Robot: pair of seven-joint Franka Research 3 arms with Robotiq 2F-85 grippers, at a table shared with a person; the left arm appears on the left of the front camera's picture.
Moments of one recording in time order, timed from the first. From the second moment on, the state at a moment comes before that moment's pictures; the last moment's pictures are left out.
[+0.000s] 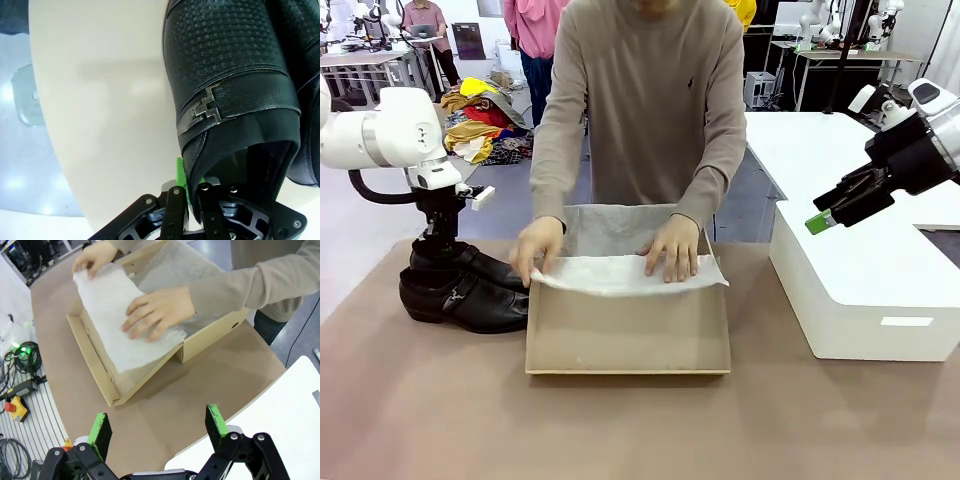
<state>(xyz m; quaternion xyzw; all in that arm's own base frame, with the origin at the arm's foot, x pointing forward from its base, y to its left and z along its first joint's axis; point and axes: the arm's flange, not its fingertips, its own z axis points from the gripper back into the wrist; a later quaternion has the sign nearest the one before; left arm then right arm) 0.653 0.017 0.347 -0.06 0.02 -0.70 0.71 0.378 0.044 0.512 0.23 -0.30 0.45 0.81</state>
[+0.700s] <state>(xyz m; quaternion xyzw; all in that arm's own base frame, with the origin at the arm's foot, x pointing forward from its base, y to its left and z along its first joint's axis) 0.664 0.045 0.368 -0.04 0.00 -0.67 0.74 0.378 0.044 0.512 0.23 -0.30 0.45 0.81</state>
